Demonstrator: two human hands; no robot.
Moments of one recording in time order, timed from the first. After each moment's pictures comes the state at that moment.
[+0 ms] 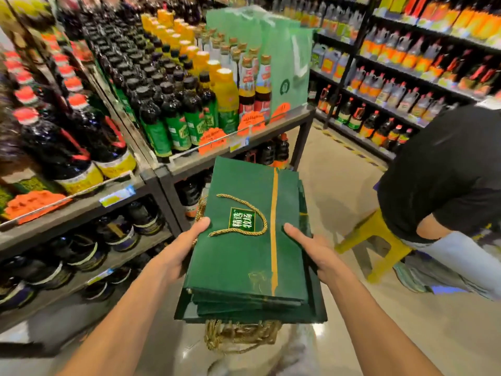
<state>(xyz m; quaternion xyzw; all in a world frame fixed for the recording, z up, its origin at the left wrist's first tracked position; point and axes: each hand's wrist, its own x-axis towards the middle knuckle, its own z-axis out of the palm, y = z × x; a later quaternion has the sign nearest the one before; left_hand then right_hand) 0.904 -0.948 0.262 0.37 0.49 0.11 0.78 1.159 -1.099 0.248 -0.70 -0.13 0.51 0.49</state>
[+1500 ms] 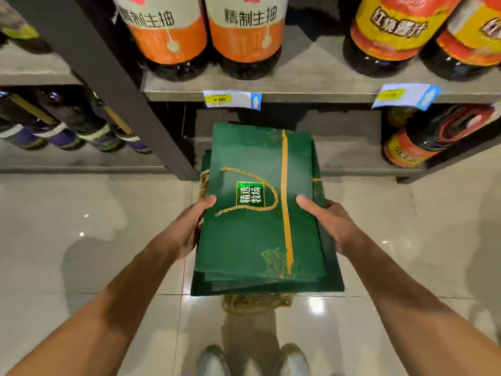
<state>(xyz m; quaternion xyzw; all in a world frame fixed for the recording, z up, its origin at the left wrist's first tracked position) 1.066 -0.787 -0.384 0.16 0.63 0.28 0.70 1.360 -0.750 -0.376 -0.63 -0.32 0.67 0.23</state>
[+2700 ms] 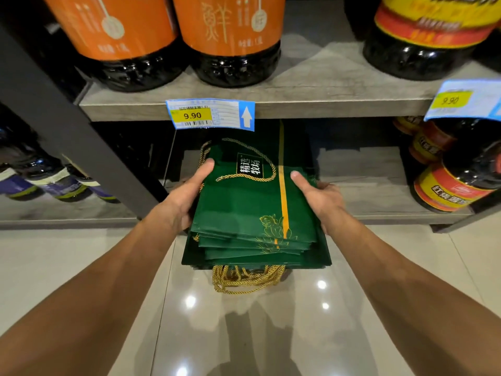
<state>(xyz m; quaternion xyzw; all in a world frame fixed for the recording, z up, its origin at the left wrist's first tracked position) 1.058 -0.603 -0.469 0.21 0.62 0.37 0.66 1.326 -0.569 -0.508 -0.72 -0.33 0.52 0.32</state>
